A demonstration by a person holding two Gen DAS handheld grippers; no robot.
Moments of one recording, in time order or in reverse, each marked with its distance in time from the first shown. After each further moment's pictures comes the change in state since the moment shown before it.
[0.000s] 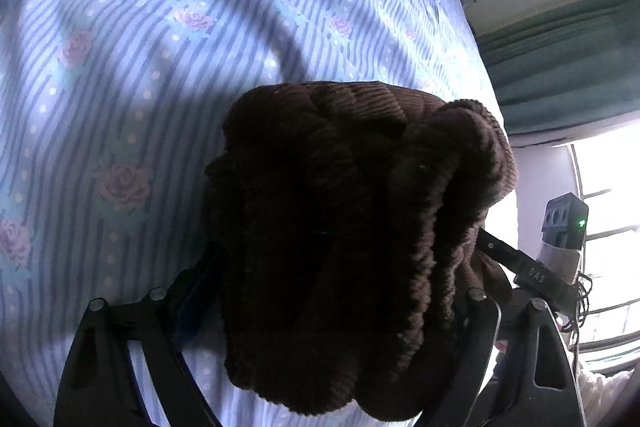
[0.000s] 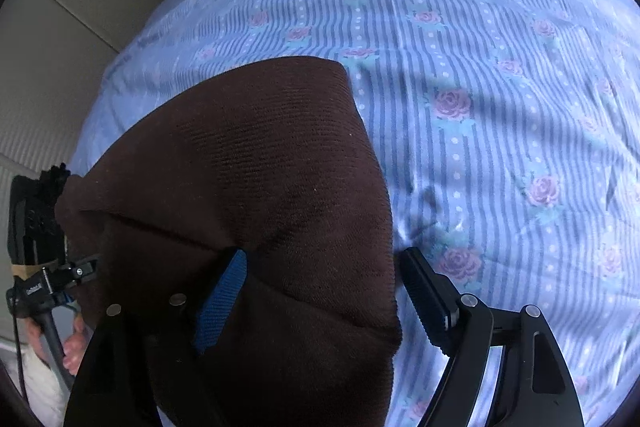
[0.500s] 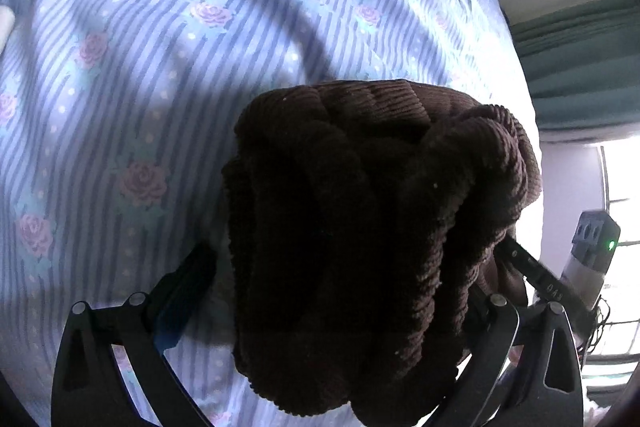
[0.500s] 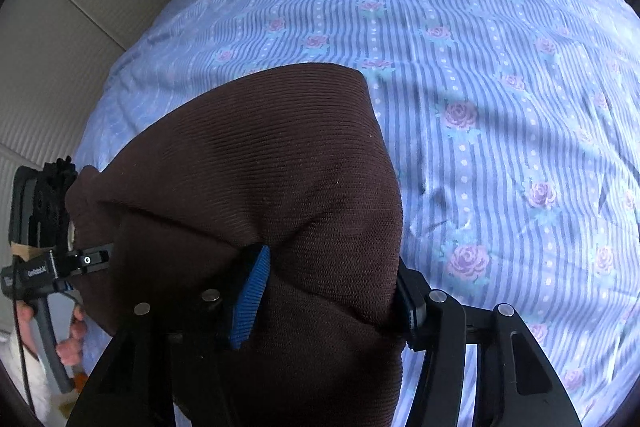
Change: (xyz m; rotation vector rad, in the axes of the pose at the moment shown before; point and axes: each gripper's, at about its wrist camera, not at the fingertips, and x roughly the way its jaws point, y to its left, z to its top) left arm -0.001 -0.004 0.012 -0.074 0.074 0.104; right arm -0.013 0.011 -0.007 -0.031 -0.018 -0.029
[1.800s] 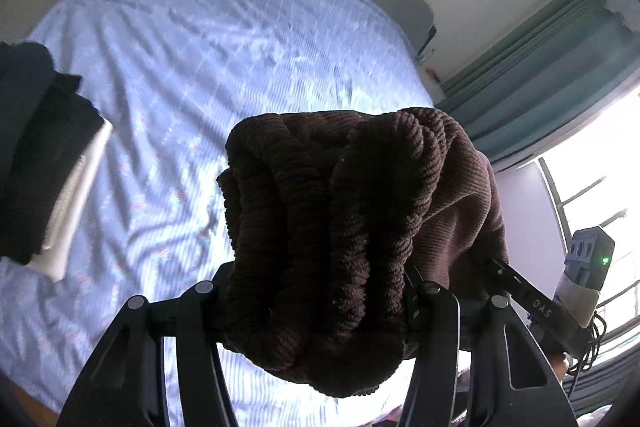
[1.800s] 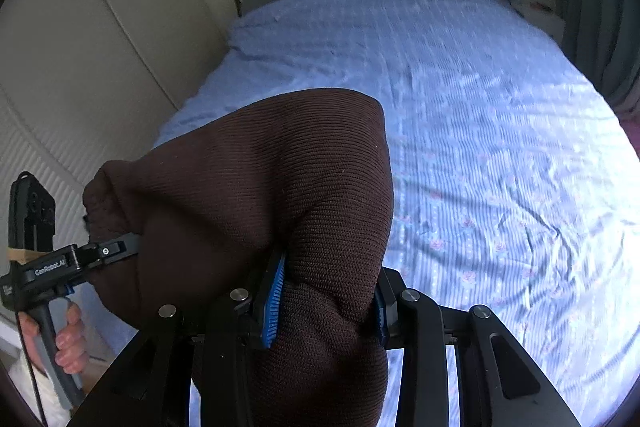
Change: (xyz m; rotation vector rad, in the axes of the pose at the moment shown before) left arm -0.246 -0.092 -0.121 0.150 -0.363 -0.098; right arm -0.260 0.118 -0.061 -0.096 -0.283 -0.008
